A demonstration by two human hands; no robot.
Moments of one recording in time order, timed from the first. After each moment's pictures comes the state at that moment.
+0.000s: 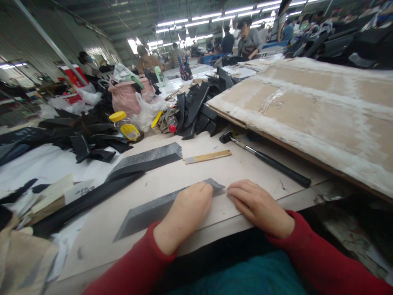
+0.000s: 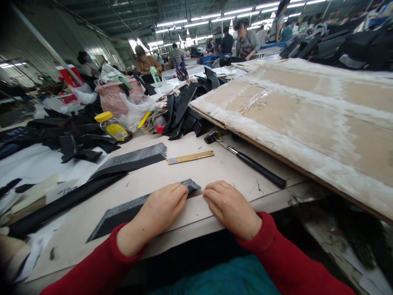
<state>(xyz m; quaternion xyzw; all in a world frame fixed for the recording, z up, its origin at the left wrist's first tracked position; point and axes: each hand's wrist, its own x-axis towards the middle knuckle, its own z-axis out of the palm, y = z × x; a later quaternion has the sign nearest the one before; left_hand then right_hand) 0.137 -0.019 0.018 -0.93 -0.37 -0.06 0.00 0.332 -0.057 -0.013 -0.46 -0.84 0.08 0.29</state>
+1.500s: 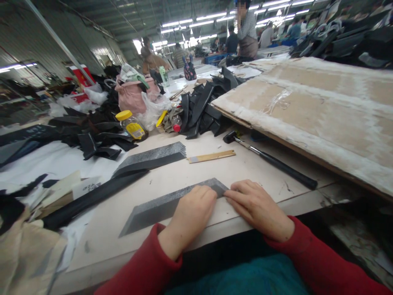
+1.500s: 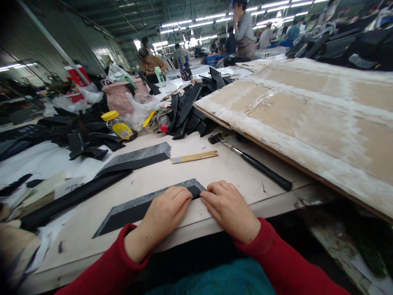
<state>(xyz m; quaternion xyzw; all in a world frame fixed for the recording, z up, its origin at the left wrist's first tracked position) 0.125 -0.028 0.005 -0.92 -0.38 -0.13 -0.05 0.321 -0.059 -0.010 -0.49 -0.84 0.05 0.23</state>
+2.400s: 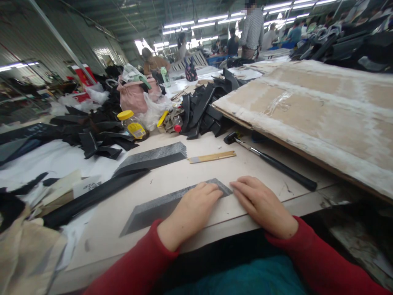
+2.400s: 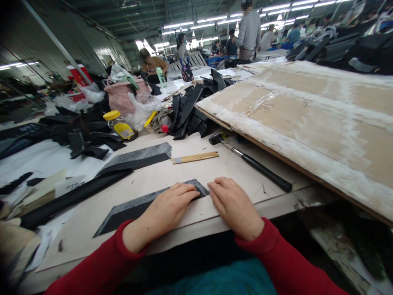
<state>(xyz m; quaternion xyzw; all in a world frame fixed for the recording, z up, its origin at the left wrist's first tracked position) 0.129 -0.019 0.012 -0.94 -0.31 -0.08 -0.07 0.326 -0.055 -0.012 -0.54 -0.80 0.07 0.26</state>
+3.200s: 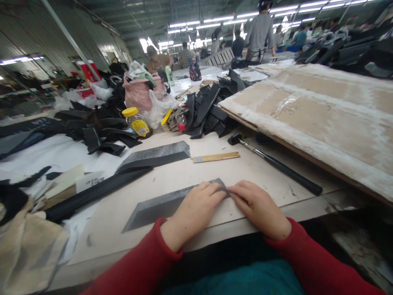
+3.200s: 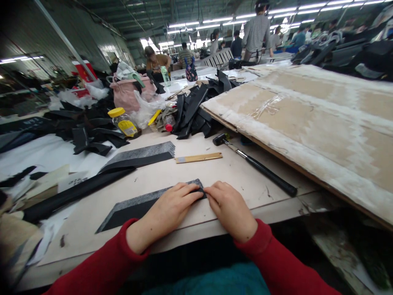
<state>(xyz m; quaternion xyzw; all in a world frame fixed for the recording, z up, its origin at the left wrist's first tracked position) 0.125 -0.019 0.005 -0.94 -0.32 -0.10 -0.06 0.311 -0.049 -0.011 -0.54 -0.79 0.15 0.27</state>
